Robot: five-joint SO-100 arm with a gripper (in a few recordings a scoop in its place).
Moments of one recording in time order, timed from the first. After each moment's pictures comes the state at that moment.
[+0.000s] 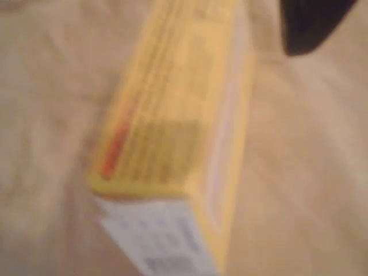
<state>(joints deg) 41.9 62.4 54.2 96.7 -29.5</state>
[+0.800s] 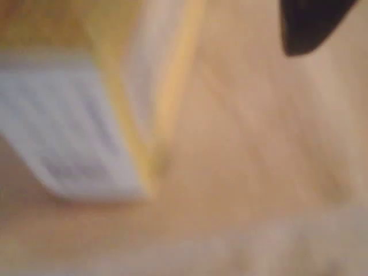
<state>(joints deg) 41.9 52.7 54.2 95.7 -29.5</state>
